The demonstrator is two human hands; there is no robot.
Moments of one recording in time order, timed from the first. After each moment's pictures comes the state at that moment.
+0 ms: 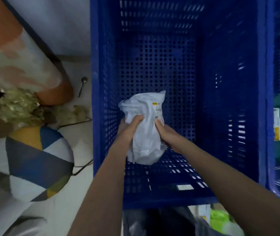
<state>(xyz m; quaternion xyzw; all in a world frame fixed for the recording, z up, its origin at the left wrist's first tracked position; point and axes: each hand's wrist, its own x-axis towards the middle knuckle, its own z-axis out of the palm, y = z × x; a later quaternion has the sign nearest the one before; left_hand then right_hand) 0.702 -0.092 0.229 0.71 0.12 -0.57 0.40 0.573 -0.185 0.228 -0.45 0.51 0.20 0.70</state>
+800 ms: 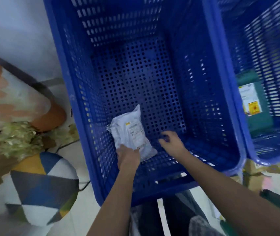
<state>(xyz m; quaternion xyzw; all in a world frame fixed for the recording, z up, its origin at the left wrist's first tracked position) 0.645 -0.067 0.239 0.83 -0.06 -0.56 0.04 0.509 -0.159 0.229 -0.57 0.62 0.14 0.53</state>
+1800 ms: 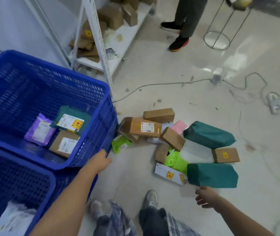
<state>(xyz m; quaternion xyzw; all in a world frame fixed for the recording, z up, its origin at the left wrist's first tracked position) 0.224 -0.165 0.361 0.58 -0.65 -0.44 -0.20 -0.066 0.115 0.371 -0.01 0.82 -0.04 0.56</state>
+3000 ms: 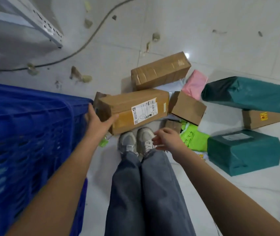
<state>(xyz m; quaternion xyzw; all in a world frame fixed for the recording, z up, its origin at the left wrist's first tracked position) 0.017 -0.362 0.041 0.66 -0.53 -0.51 -0.15 -0.125 -0.197 0.073 0.13 0.75 -0.26 0.59</state>
